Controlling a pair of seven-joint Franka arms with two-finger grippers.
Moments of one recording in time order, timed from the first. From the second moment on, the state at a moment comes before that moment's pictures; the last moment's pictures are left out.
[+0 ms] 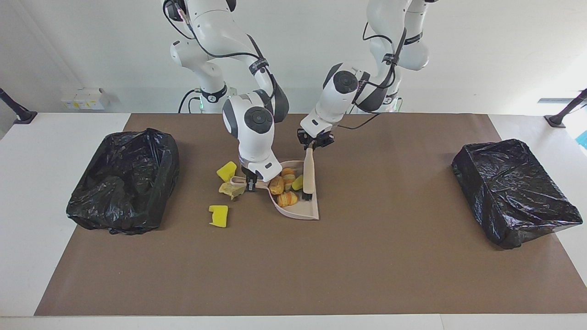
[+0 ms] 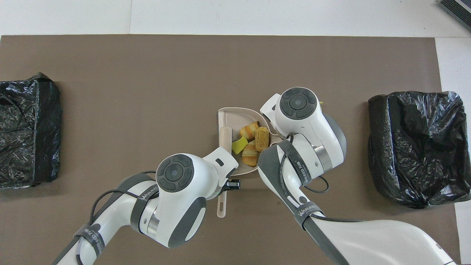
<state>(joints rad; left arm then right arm) -0.72 0.08 0.00 -2.18 -0.34 2.28 -0.43 0.53 0.35 -0.13 -1.81 -0.10 2.02 -1.09</state>
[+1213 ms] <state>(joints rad) -0.64 -0.03 0.00 -2.19 -0.21 2.13 -0.64 0.19 0.17 -0.14 -1.78 0.00 1.86 -1.34</state>
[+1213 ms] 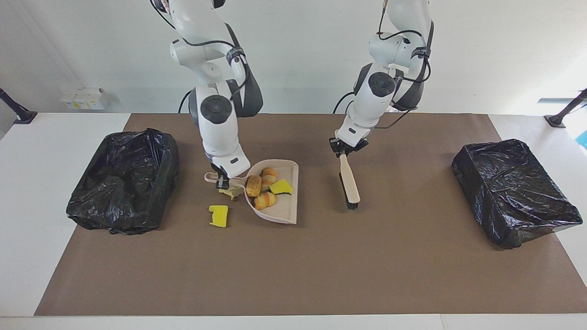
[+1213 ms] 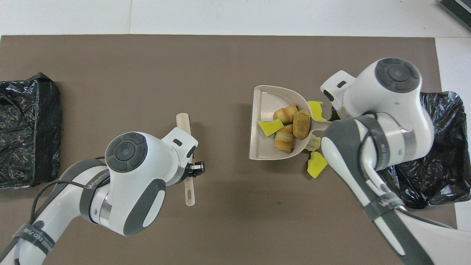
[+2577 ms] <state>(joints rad) -0.94 -0.08 0.01 -2.40 -0.20 2.42 -0.93 -0.33 0.18 -0.13 -1.66 -0.47 1.90 -1.83</state>
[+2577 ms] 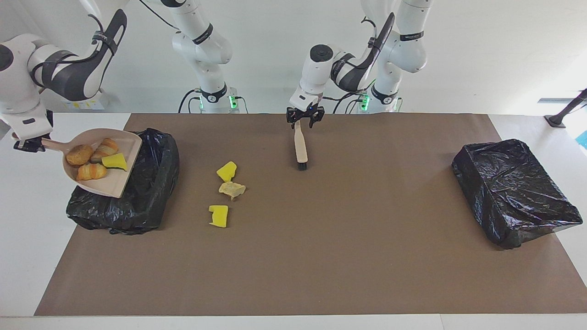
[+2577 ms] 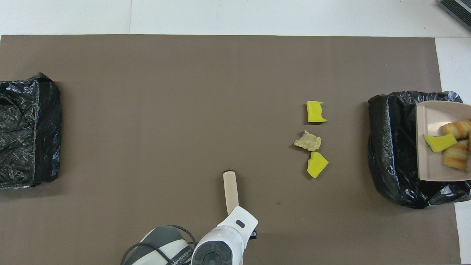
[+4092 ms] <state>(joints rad) -0.11 0.00 0.03 -1.80 -0.12 1.80 0.16 -0.28 0.11 -0.13 -1.71 -0.69 1.94 -1.84</state>
